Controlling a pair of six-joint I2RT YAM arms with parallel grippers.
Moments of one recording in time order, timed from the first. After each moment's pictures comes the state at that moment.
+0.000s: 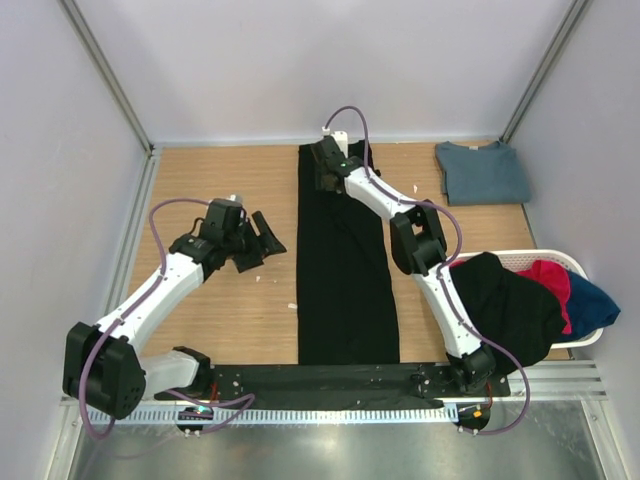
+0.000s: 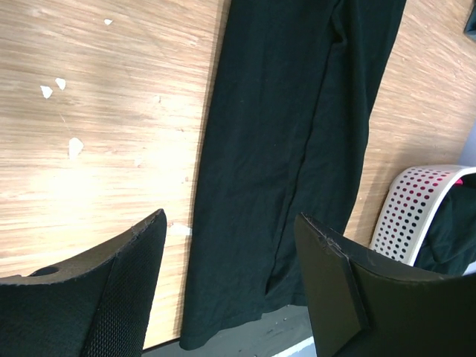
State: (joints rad) left arm -0.38 1.20 0.88 -0.50 0.16 -0.82; right arm 0.56 2.54 2.27 -0.54 0.40 0.37
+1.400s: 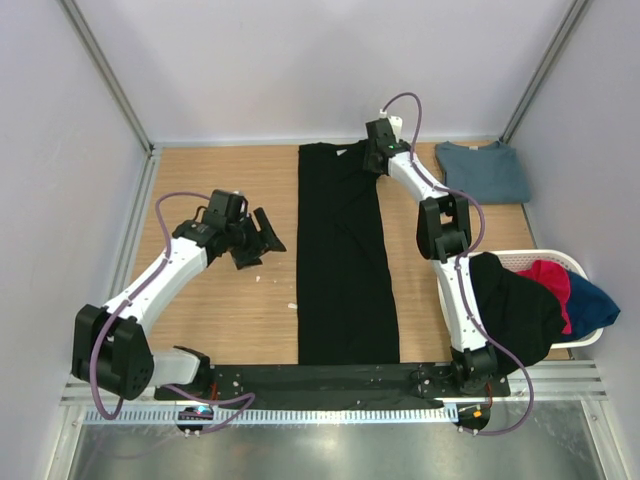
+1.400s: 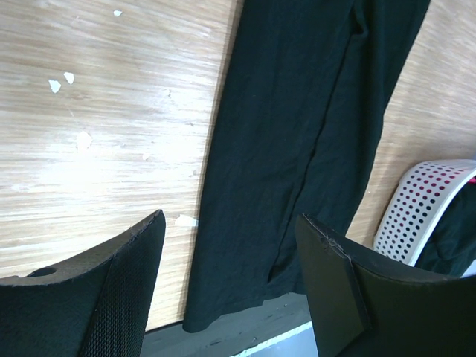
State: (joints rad) left arm -0.35 1.30 0.97 -0.60 0.20 -0.78; right arm 0.30 2.56 2.31 -0.52 0.36 0.36
